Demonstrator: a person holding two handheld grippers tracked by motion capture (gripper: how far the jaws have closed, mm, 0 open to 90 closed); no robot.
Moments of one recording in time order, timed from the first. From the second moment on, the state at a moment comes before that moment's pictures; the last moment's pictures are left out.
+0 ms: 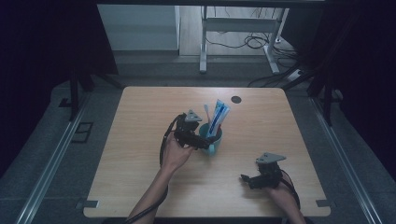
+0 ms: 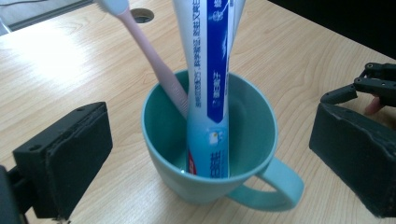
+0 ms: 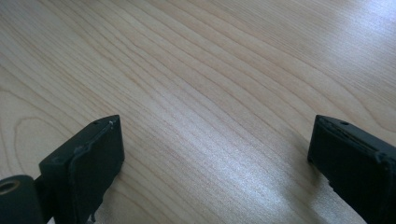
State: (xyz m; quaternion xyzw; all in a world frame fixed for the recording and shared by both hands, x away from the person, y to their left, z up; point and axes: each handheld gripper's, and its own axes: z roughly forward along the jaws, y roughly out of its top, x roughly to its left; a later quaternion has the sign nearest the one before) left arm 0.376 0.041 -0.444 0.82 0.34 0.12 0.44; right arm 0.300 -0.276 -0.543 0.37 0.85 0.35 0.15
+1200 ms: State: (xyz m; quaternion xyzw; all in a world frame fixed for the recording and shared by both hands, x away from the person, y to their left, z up) left arm 0.338 0.083 -0.489 0.83 0.35 0.13 0.41; right arm 0.300 -0.276 -0.543 0.37 0.85 0.35 0.15
